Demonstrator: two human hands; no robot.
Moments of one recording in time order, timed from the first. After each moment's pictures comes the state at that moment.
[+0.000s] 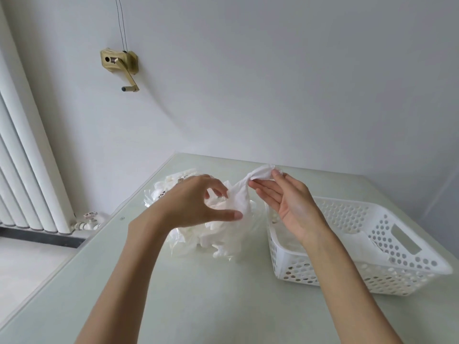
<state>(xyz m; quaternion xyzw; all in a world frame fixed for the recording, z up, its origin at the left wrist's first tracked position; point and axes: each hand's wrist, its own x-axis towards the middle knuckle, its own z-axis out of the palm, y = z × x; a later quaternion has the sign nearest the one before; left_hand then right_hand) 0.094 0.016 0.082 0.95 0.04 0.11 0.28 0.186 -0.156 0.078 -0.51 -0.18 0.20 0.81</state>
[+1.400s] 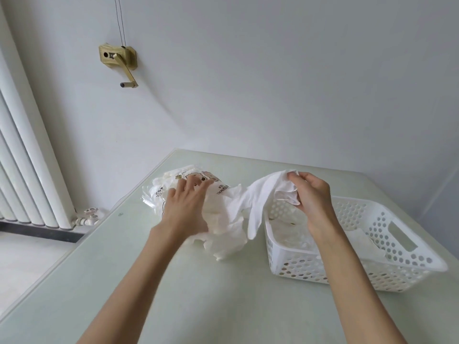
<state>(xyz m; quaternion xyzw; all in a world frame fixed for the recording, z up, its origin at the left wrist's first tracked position) 0.122 0.019 0.031 0.98 0.17 0.13 0.04 0.225 -0.178 0.063 -0.71 -0.08 -0.02 0.70</state>
